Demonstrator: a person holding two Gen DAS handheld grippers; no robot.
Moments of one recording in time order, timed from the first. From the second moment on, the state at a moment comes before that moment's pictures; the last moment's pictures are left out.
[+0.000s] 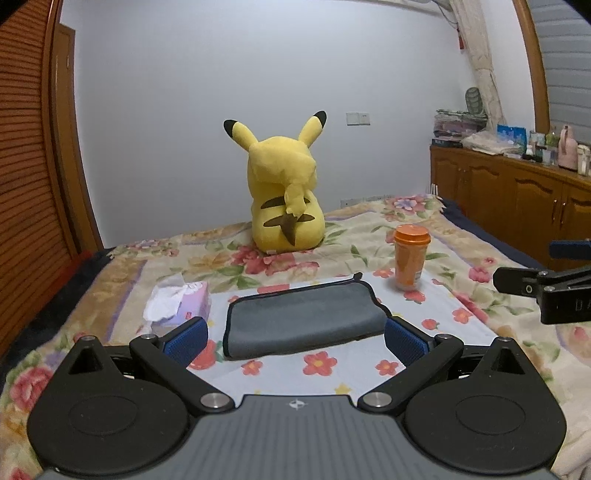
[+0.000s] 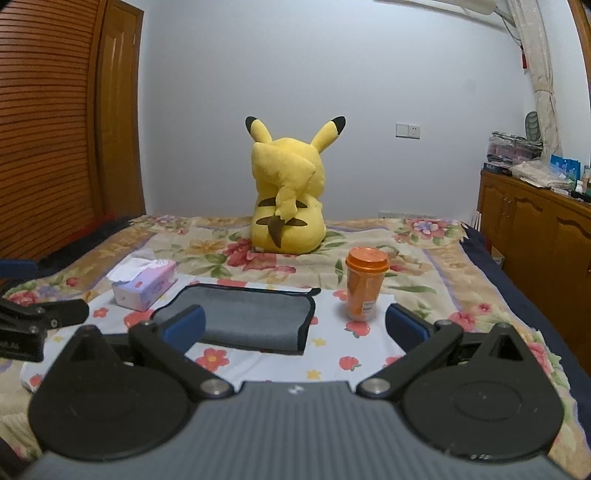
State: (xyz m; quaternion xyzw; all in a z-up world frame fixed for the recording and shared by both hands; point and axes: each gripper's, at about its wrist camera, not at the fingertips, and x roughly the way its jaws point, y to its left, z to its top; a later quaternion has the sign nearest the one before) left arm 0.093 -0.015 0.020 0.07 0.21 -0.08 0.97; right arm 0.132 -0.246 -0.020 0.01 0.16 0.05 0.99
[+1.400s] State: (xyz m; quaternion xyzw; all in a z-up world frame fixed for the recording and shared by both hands) left arm 0.061 -0.011 -0.049 0.04 0.25 -0.06 0.97; right arm 0.097 -0.270 -0.103 0.04 0.20 0.04 0.98
